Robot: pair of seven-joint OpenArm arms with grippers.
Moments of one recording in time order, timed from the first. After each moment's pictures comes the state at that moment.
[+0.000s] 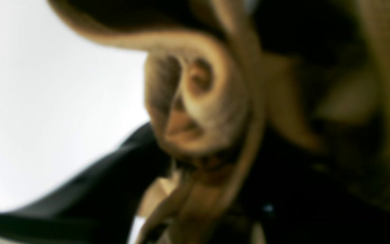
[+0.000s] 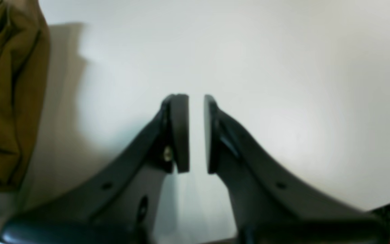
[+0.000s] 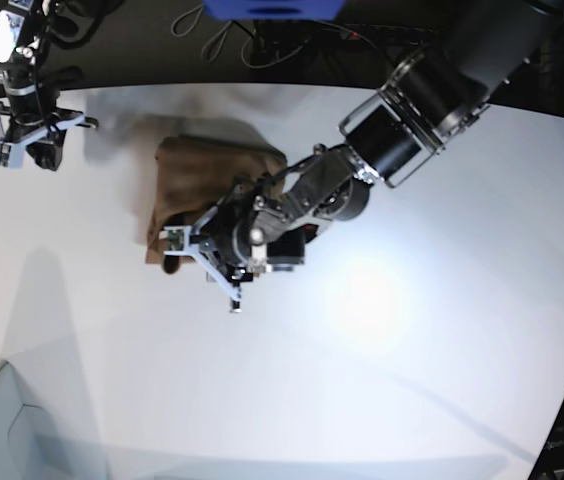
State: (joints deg) left arm -27.3 0.7 50.8 63.3 16.4 -38.5 30.4; right arm -29.1 3.8 31.0 103.6 16.5 17.6 -25.5
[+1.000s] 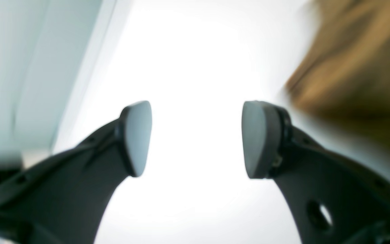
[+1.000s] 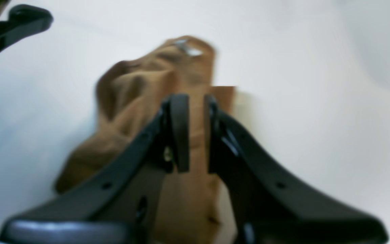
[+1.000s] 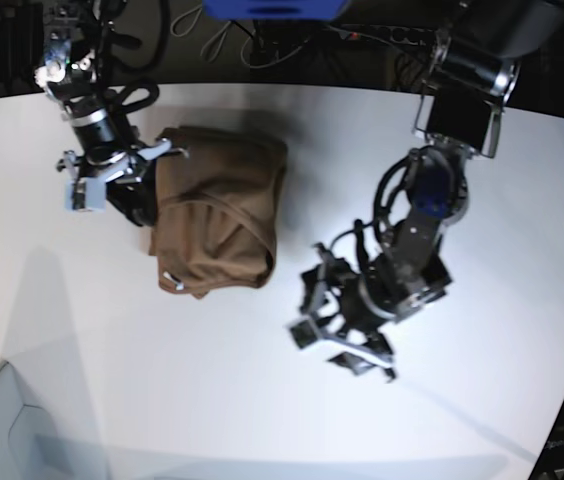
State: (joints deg) left arm -18.2 -8.4 17.0 91.8 16.6 -40.4 38.1; right arm -25.7 -1.1 11.5 114.4 16.5 17.9 -25.5
